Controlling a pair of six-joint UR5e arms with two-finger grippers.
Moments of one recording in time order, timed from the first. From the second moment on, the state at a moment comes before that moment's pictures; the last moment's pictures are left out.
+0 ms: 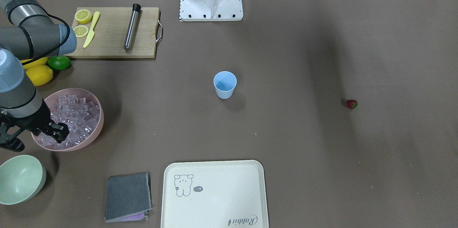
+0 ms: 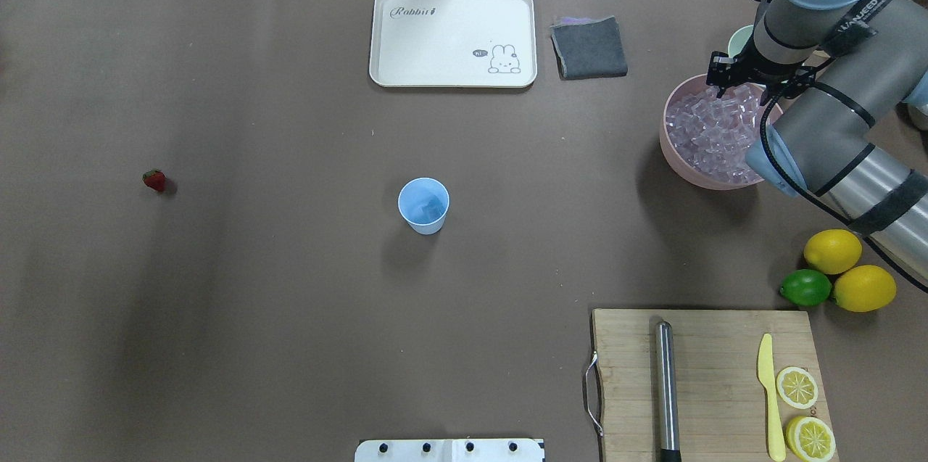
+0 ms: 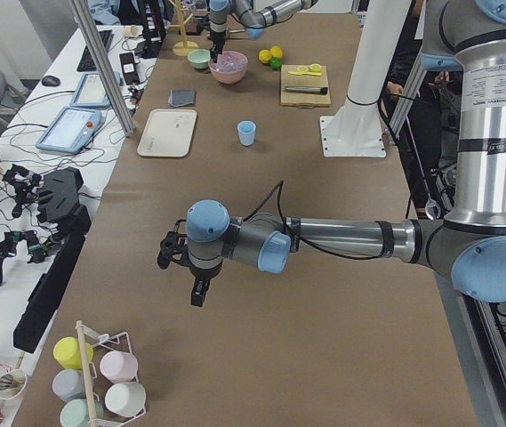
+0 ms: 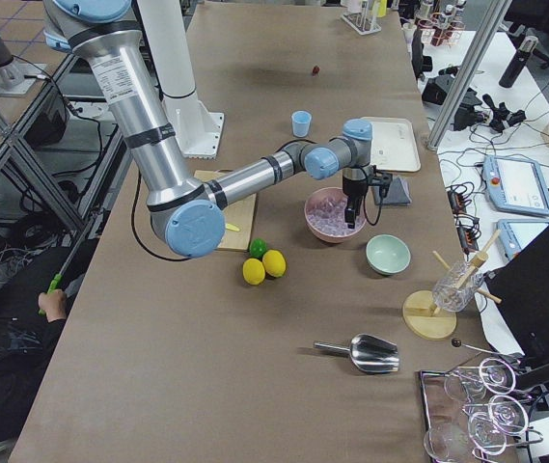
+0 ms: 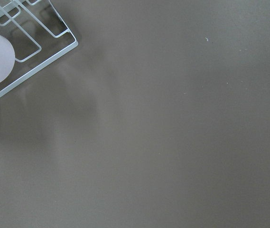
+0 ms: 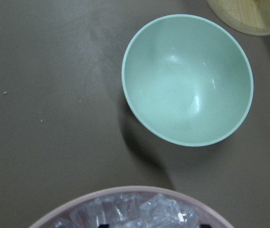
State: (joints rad) left arm -1.53 -1.53 -1.63 -1.82 -2.36 -0.07; right arm 0.99 -1.16 1.54 -1.51 1.94 1.06
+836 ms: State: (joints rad) left arm -1.53 -1.53 -1.64 -1.82 -2.36 -0.07; right arm 0.98 -1.16 1.53 -1.51 1.93 1.11
